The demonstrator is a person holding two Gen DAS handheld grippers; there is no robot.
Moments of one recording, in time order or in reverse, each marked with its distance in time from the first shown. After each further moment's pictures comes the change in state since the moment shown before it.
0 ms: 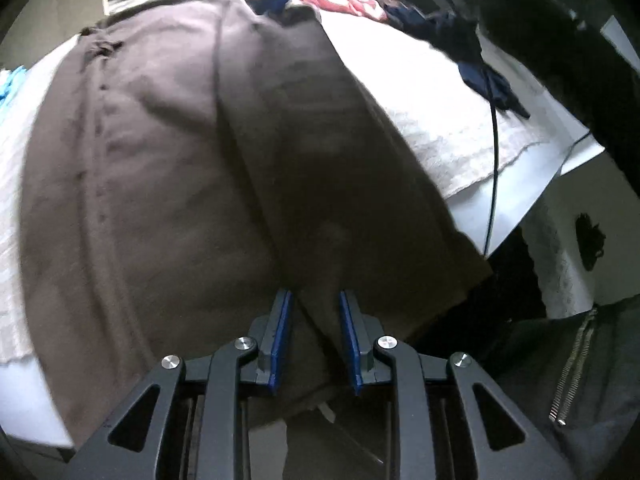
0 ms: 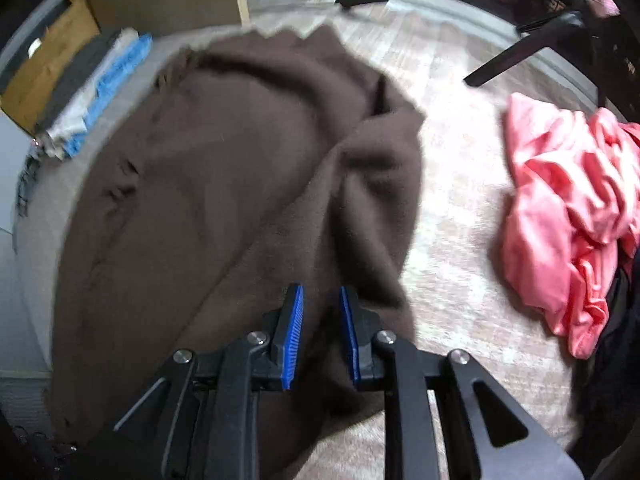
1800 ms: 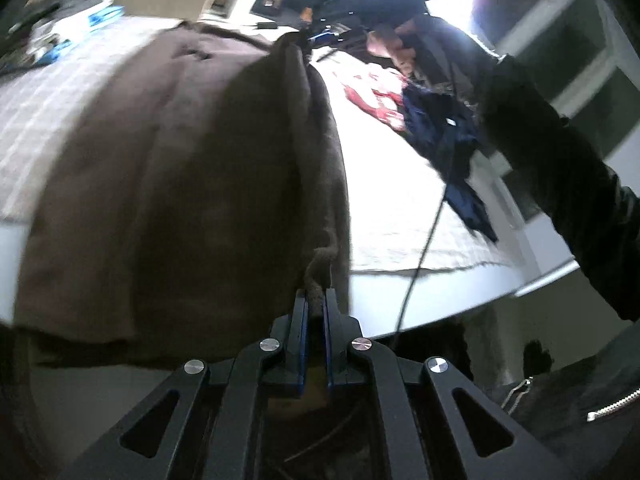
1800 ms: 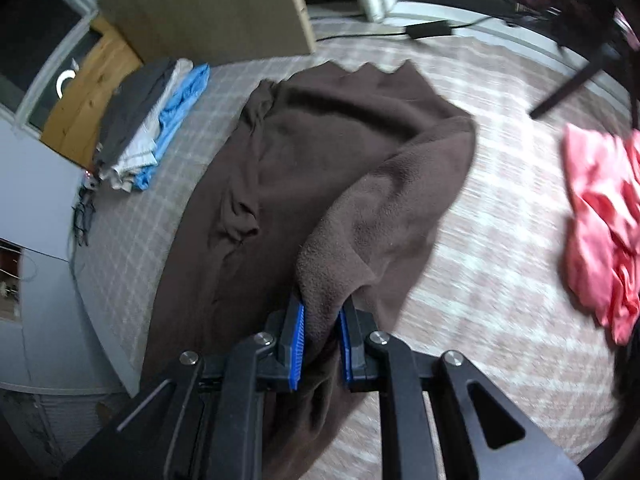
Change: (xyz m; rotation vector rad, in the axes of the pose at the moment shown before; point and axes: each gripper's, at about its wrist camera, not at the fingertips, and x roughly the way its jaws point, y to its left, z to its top) left arm -0.021 0.019 -0.057 -0.388 -0.327 -0.126; right arm -0.016 0.080 0.028 0.040 0.019 0.155
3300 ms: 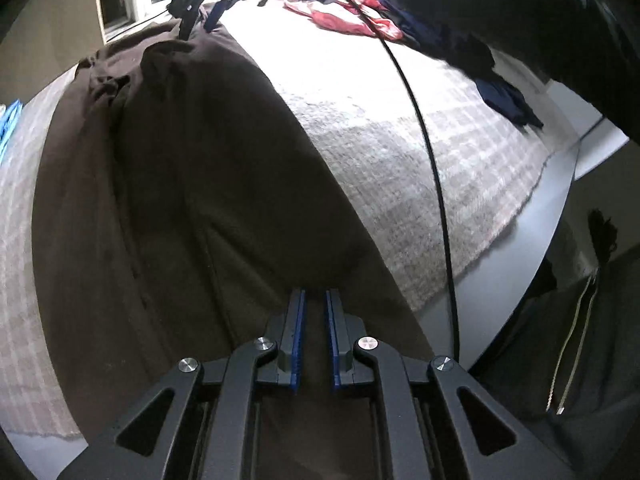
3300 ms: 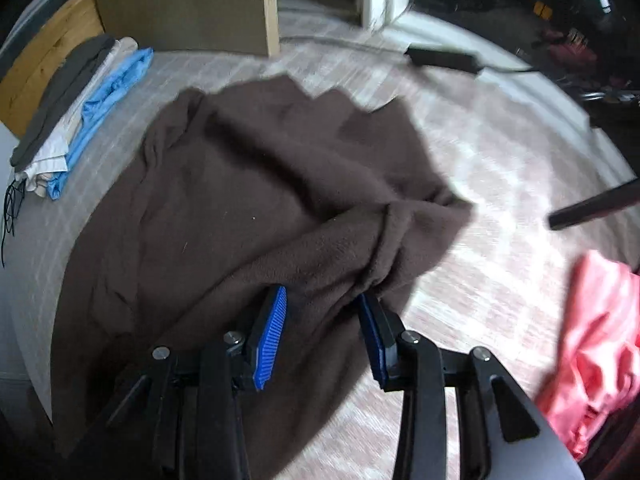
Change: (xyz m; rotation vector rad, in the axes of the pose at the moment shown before) left arm 0.087 -0.014 0.081 0.475 0.293 0.155; right arm 0.052 -0.045 0.073 -0.146 -0.040 -0.166
